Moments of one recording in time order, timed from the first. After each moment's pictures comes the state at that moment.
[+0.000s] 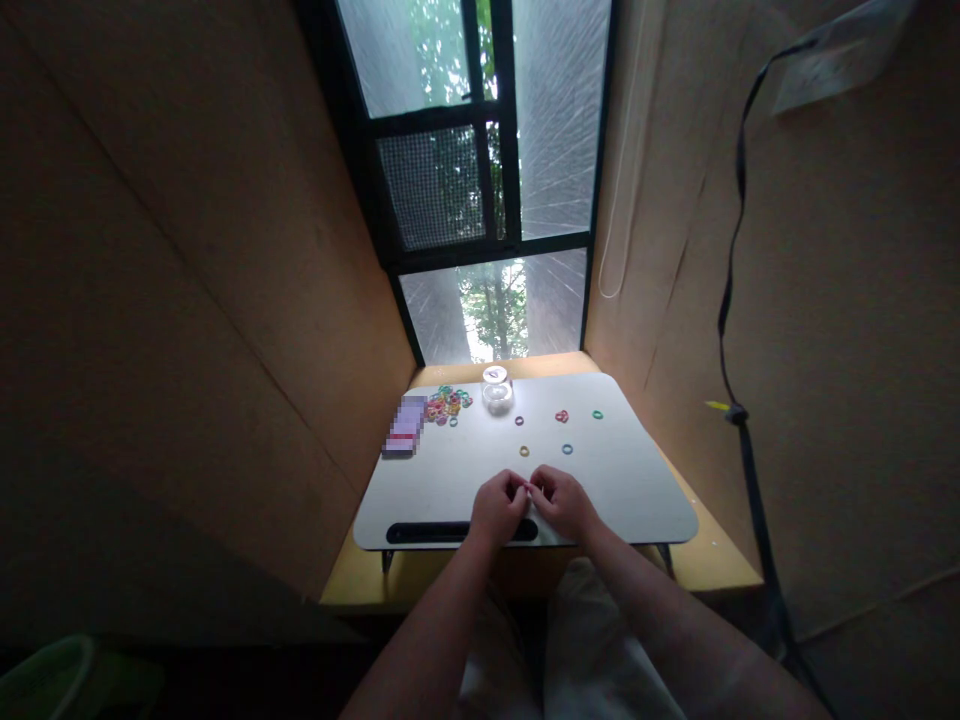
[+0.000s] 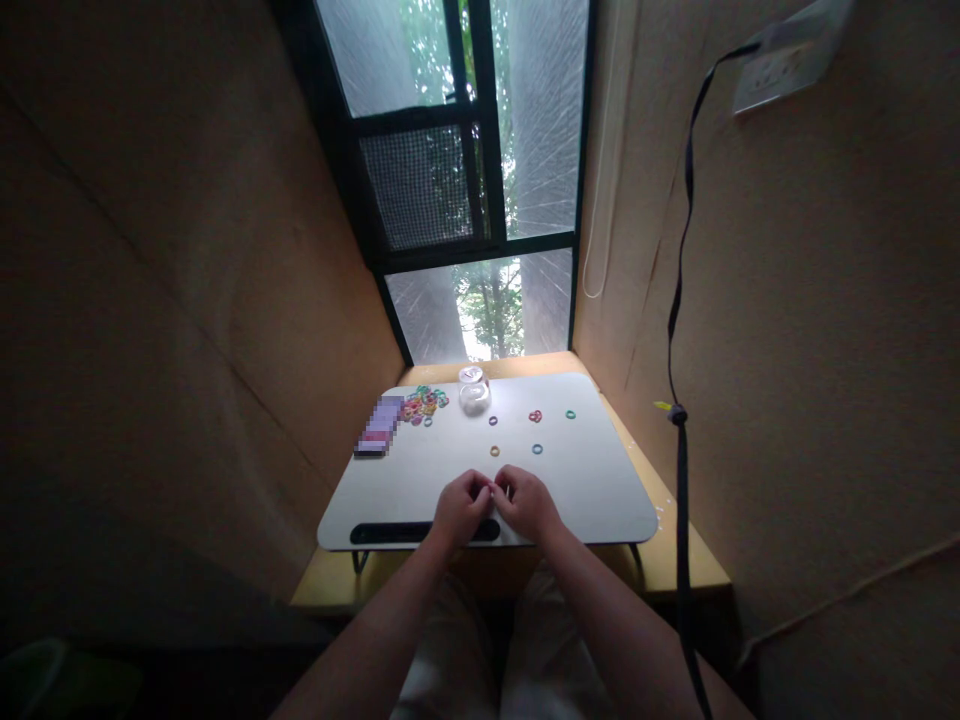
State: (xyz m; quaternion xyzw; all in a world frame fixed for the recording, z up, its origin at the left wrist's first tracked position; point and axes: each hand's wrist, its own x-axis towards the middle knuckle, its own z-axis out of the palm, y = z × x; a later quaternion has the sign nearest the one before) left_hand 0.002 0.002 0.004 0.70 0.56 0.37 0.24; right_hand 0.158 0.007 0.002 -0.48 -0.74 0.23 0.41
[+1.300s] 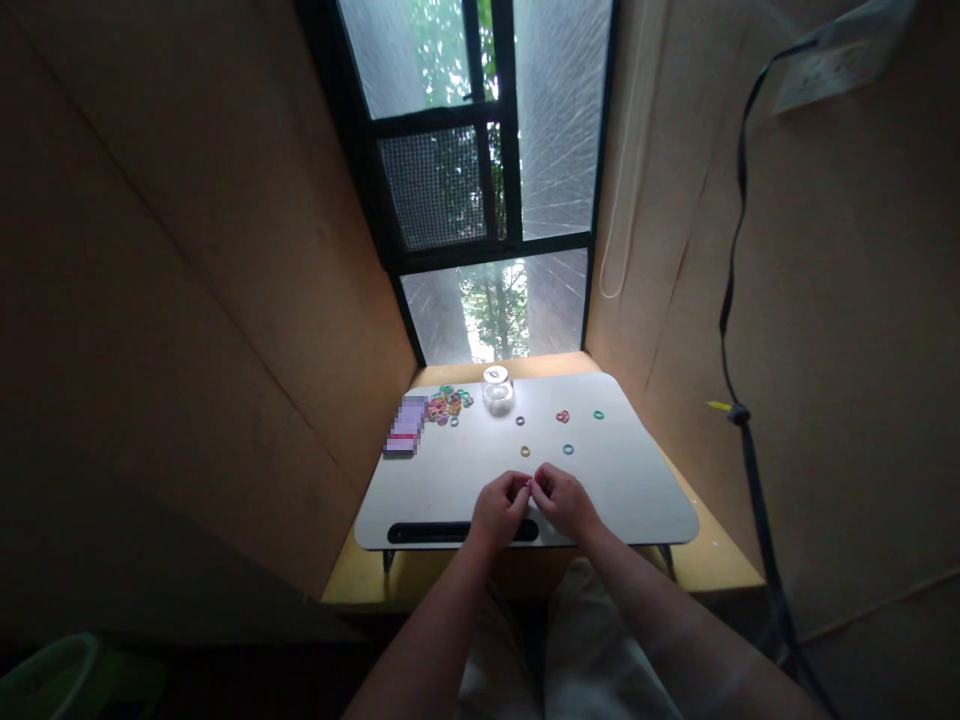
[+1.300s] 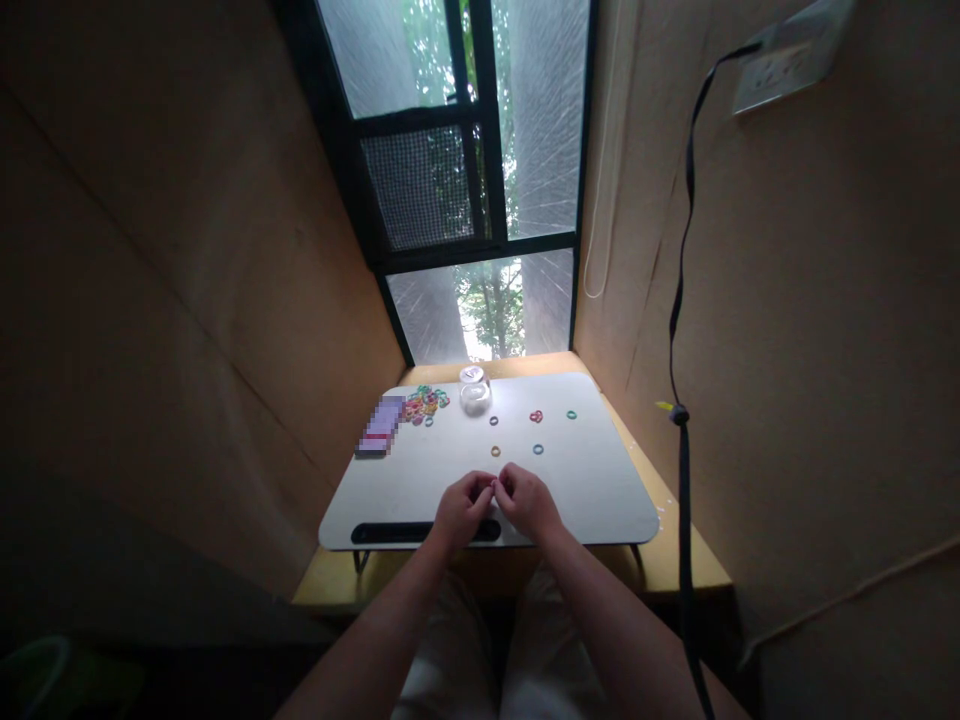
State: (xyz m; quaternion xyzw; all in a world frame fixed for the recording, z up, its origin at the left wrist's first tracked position) left_hand 0.000 -0.001 0.002 0.70 0.51 0.40 0.30; right_hand 0.155 0.011 -0.005 -0.51 -0.73 0.21 0.41
